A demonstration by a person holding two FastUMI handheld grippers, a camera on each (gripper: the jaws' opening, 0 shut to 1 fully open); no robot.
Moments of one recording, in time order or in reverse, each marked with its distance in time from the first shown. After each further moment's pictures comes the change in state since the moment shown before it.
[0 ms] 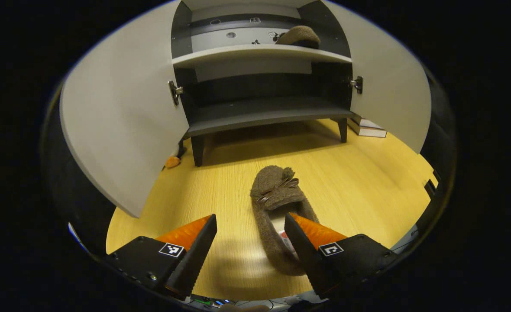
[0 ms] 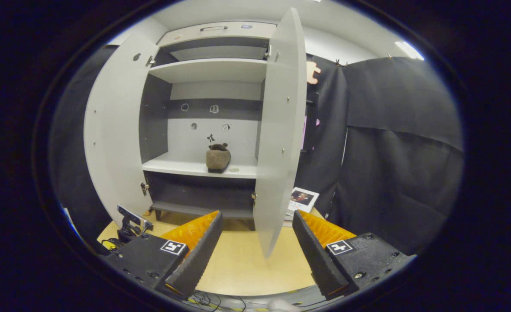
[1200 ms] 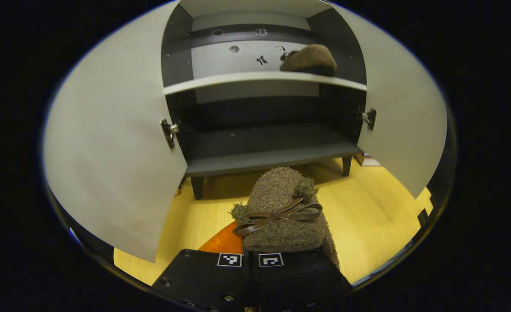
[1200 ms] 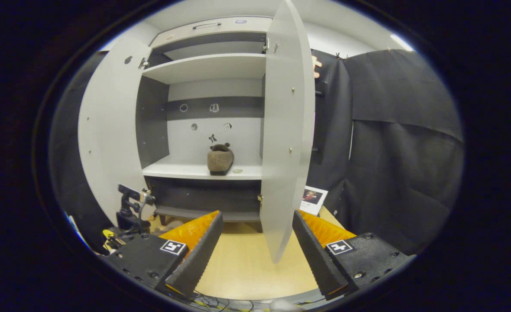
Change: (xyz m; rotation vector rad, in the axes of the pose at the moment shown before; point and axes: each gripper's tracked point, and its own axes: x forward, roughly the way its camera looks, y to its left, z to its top) left arm -0.022 0.007 0.141 -0.061 -0.132 0.013; right arm 0.030 0.012 0.011 0.046 0.006 0.061
